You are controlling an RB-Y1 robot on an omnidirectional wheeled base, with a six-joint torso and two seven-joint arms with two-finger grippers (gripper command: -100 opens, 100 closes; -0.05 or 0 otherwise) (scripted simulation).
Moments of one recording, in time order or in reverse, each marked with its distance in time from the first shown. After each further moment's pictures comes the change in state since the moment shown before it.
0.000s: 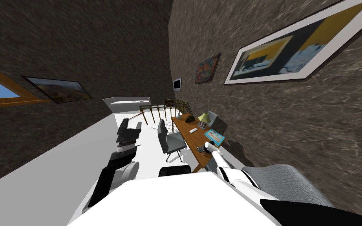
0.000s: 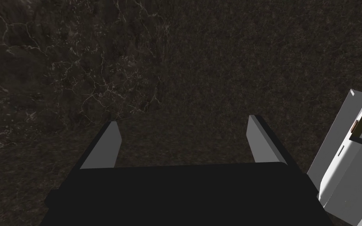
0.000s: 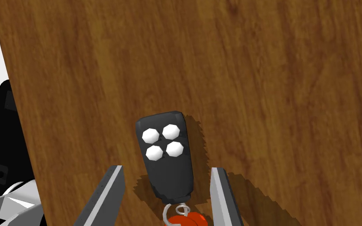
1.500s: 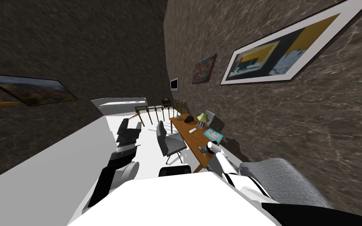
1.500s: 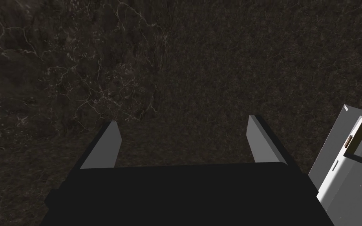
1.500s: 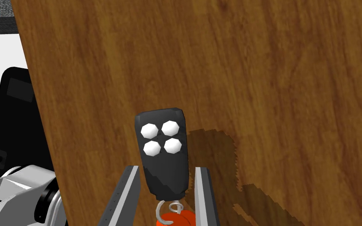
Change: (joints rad) left arm 0.000 0.000 0.000 0.000 0.000 0.000 0.000; right arm 0.084 -0.052 0.020 -0.171 -0.052 0.111 0.013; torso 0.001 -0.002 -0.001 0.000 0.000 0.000
